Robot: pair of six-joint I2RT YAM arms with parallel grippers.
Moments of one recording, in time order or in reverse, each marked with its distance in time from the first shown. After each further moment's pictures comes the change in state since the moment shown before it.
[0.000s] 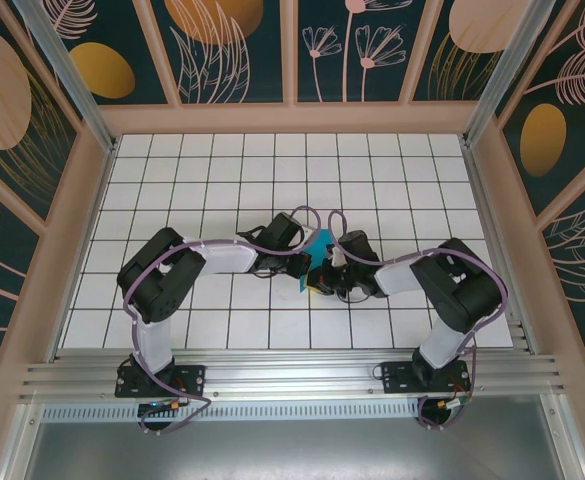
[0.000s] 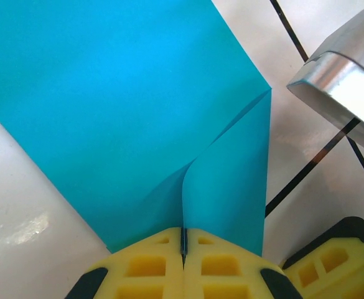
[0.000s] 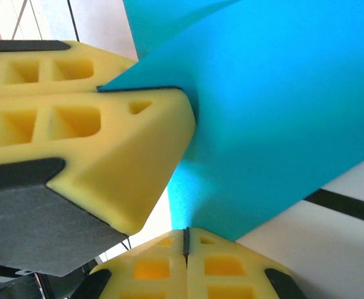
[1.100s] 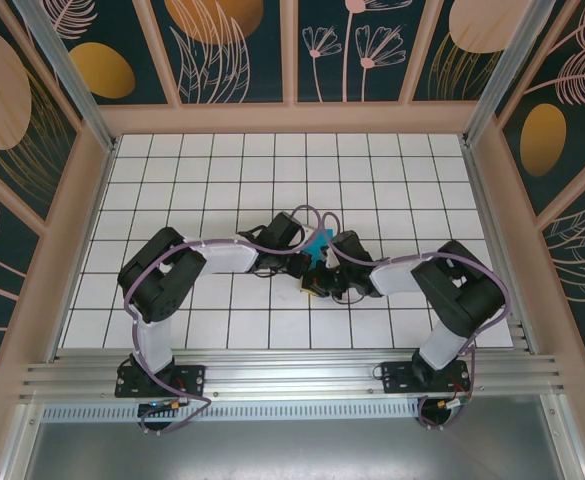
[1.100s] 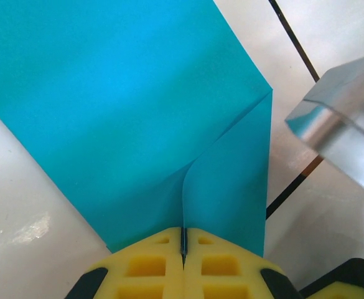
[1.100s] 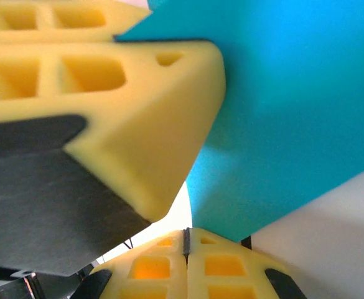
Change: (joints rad) left arm 0.000 0.005 0.007 -0.006 0.000 0.010; right arm 0.066 -0.034 0.047 -0.109 0.065 0.028
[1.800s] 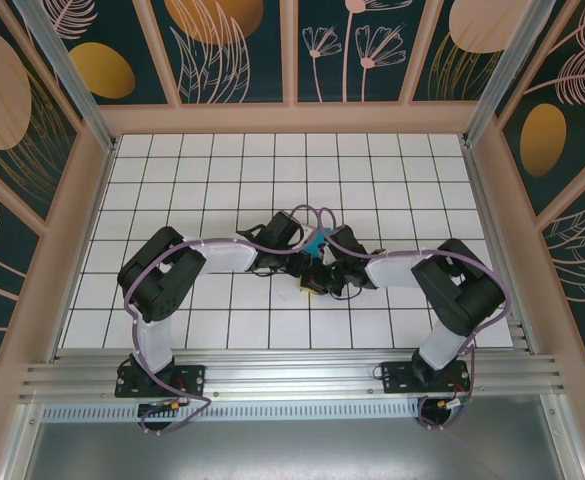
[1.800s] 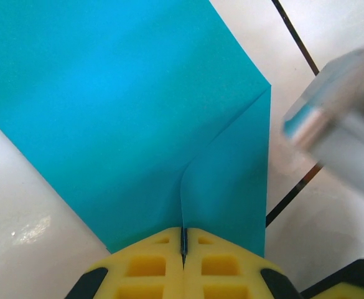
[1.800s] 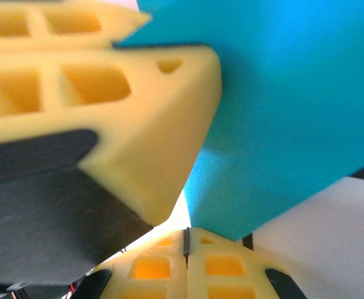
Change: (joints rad) left arm 0.006 0.001 0.002 -0.001 0.002 0.011; right arm -0.007 0.004 0.094 -0.180 0.031 -0.052
